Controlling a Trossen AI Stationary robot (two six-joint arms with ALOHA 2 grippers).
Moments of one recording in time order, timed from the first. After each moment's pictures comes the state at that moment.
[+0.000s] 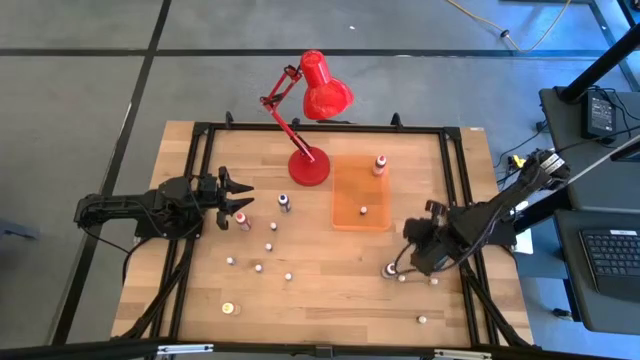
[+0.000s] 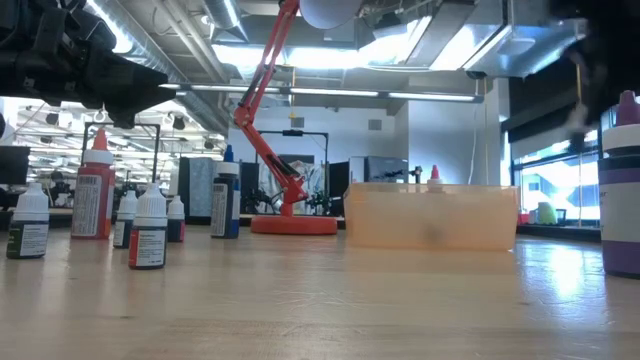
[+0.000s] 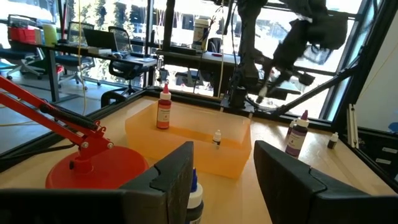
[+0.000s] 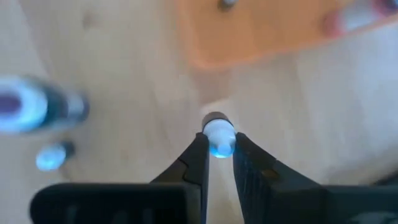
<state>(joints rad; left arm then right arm) 0.09 0.01 0.01 0.03 -0.10 -0.17 0.60 1.28 0.99 -1.22 0.44 0.87</state>
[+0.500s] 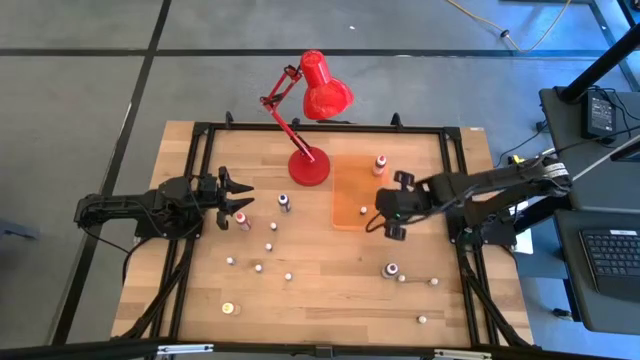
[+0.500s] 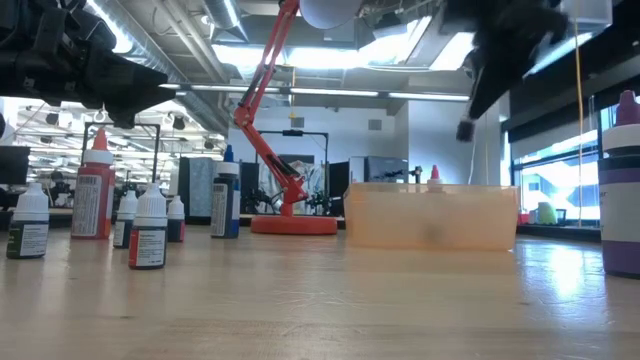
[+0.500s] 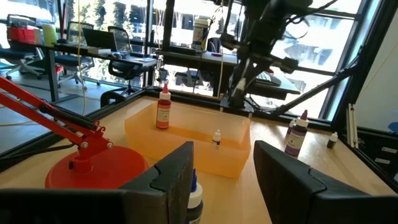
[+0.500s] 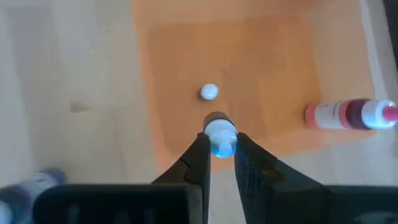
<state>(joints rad) 0.09 0.01 0.01 0.03 -0.09 -0.17 0.15 1.33 1.09 -0.97 0.30 0.25</state>
